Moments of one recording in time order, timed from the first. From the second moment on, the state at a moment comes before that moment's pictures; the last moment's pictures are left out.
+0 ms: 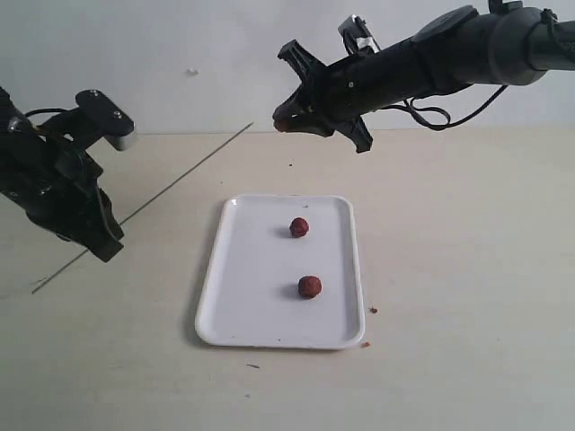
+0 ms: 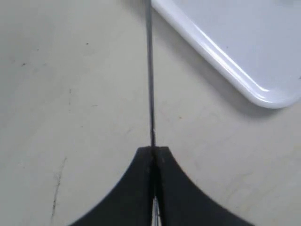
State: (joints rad) left arm -0.32 1.66 -1.07 -0.20 0.72 0.68; right arm 0.15 2.21 -1.71 1.13 0.66 -0.20
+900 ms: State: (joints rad) left arm -0.32 1.76 -1.07 -0.37 0.58 0.88; right arm 0.15 2.21 -1.71 1.17 0.71 -0.25
